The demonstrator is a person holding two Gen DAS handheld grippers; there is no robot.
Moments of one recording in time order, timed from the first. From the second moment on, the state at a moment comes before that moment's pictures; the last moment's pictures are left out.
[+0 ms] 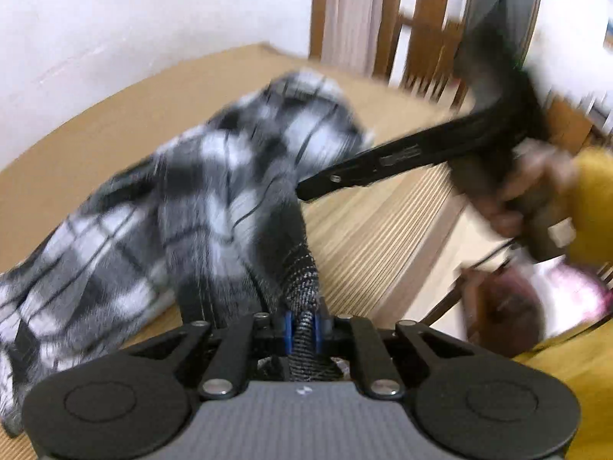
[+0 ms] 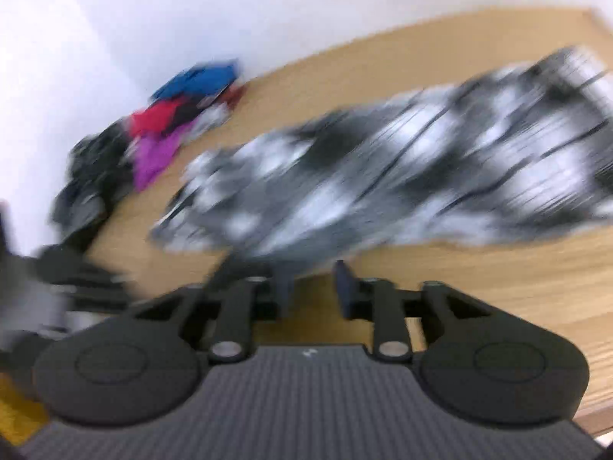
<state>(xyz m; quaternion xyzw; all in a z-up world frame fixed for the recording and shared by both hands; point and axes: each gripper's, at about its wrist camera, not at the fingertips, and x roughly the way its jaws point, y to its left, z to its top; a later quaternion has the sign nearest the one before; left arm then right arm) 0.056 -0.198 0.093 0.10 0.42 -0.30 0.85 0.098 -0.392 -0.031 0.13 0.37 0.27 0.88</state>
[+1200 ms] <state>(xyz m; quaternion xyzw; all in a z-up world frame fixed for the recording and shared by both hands) 0.324 -0.008 -0.005 -0.02 0.56 0.13 0.82 0.331 -0.359 -0.084 -0.06 0.39 0.36 0.84</state>
